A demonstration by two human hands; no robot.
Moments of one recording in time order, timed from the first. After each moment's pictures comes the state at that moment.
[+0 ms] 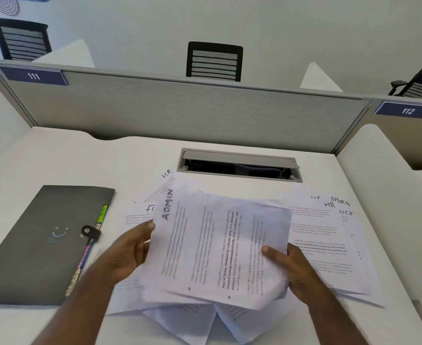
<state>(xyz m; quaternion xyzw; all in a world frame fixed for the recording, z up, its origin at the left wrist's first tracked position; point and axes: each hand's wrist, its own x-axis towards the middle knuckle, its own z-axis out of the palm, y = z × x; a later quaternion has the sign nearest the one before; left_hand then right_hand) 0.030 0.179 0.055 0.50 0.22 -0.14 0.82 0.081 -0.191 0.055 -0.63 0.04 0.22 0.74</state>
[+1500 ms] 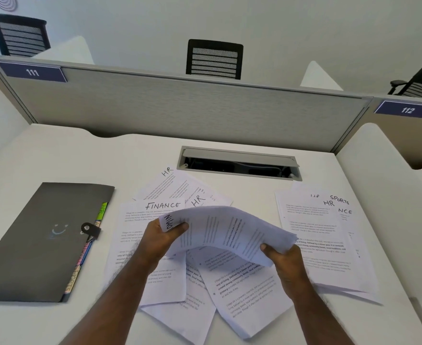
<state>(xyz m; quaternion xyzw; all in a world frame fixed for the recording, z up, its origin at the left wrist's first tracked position) 0.053 0.121 0.048 0.67 0.22 -0.02 0.71 0.083 -0.177 0.033 -0.71 0.06 0.07 0.70</state>
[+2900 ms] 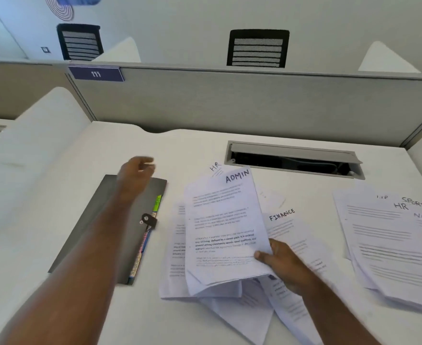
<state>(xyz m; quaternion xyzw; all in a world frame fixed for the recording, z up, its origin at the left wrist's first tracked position) 0.092 0.317 0.114 0.84 0.30 0.13 0.42 0.079 -0.059 0.000 -0.73 -0.01 0.33 0.60</state>
